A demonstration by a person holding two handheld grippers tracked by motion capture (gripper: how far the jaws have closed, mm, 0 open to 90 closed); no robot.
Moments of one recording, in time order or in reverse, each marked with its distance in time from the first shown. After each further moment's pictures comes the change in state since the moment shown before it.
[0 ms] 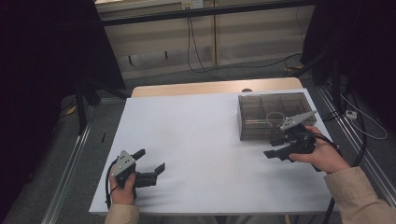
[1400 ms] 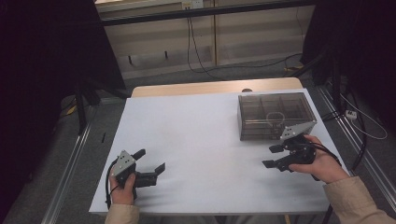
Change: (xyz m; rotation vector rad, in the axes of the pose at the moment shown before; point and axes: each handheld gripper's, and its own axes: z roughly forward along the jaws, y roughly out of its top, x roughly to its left) left arm 0.000 0.000 0.000 -0.001 -0.003 -0.002; right arm 0.016 -0.019 0.008 -0.023 0.017 -0.012
